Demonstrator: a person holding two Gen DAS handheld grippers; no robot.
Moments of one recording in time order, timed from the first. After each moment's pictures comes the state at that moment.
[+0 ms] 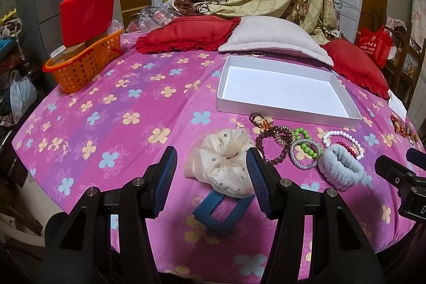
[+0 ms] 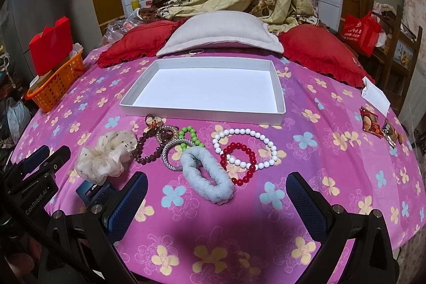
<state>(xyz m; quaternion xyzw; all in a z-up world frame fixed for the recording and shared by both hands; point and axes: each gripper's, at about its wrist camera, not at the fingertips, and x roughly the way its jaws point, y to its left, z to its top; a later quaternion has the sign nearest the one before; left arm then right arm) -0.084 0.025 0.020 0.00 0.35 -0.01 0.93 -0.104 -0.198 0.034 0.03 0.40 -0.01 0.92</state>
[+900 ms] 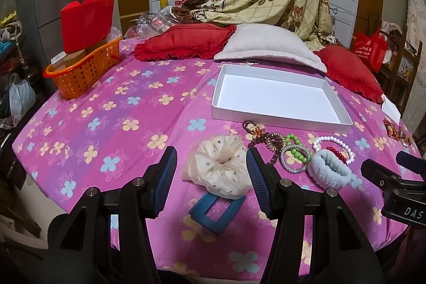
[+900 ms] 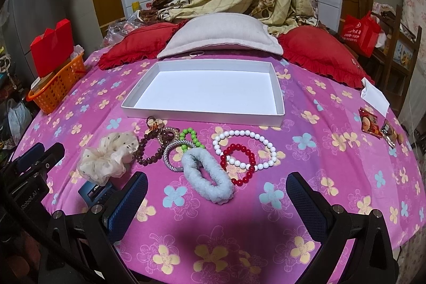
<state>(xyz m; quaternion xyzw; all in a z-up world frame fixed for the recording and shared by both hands) -0.094 0.018 0.034 0.01 0.34 -0.02 0.94 -0.106 -0.196 0.035 0.02 0.41 -0.02 0.91</state>
